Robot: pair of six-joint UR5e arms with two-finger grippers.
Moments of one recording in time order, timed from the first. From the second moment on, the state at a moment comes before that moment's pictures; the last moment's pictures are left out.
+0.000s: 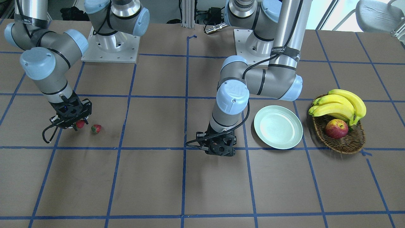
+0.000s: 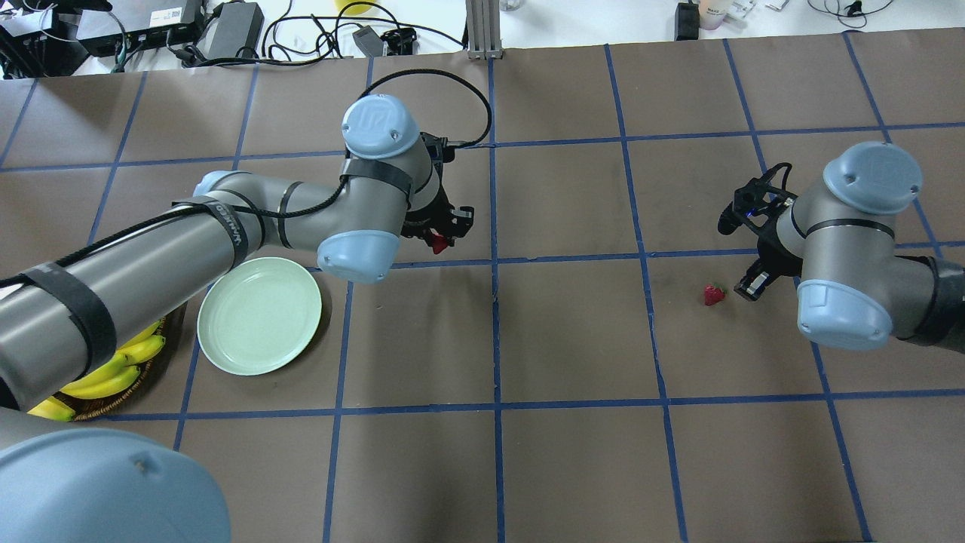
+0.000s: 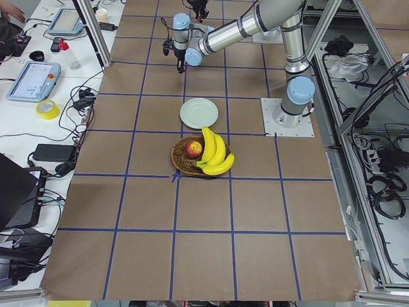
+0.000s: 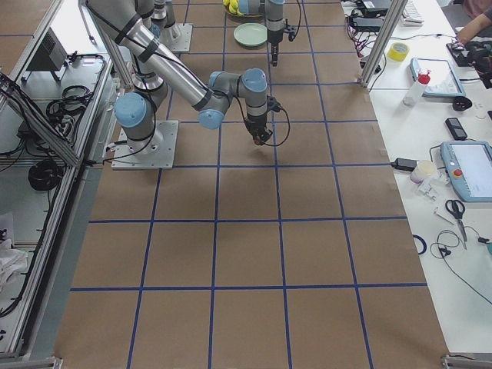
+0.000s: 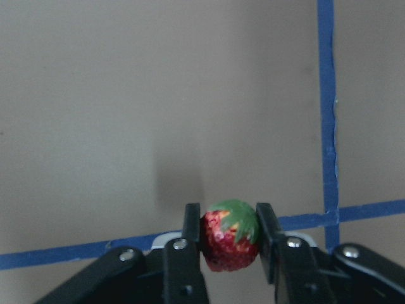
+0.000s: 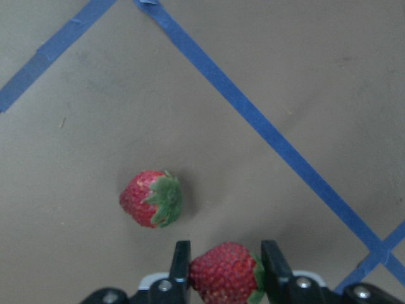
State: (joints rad) left arm -1.75 -2.00 -1.75 -0.89 1.52 -0.11; right arm 1.27 -1.44 2.21 -2.43 -1.58 -1.01
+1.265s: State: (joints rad) left arm -1.32 -1.85 -2.01 -0.91 1.67 0.32; right arm 1.98 -1.21 1.90 -2.33 -1.49 0.49
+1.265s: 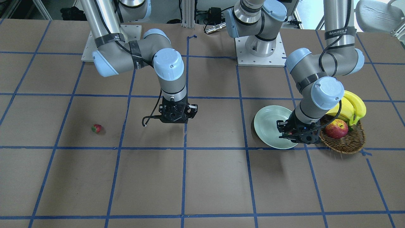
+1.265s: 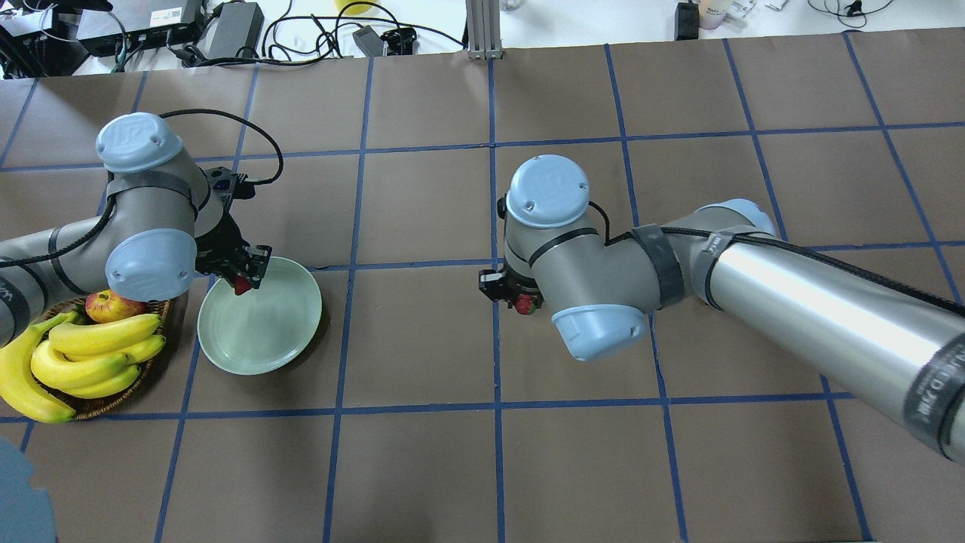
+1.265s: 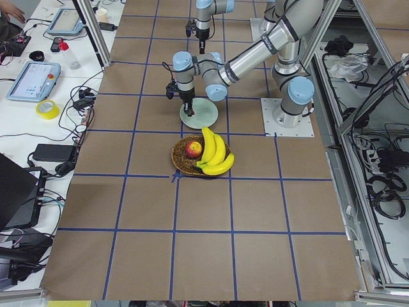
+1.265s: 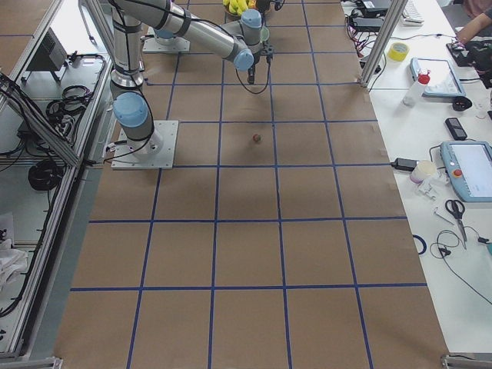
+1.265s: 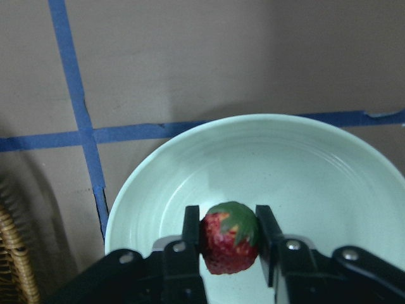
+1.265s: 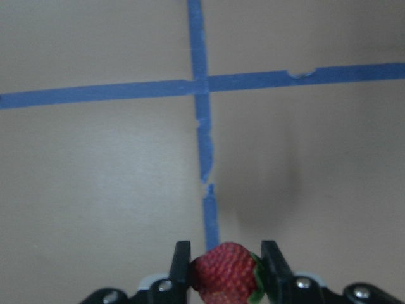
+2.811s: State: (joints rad) left arm -1.49 -1.83 -1.90 -0.92 1.61 0.03; right arm 1.86 -1.23 1.84 -2.22 -1.50 0.31
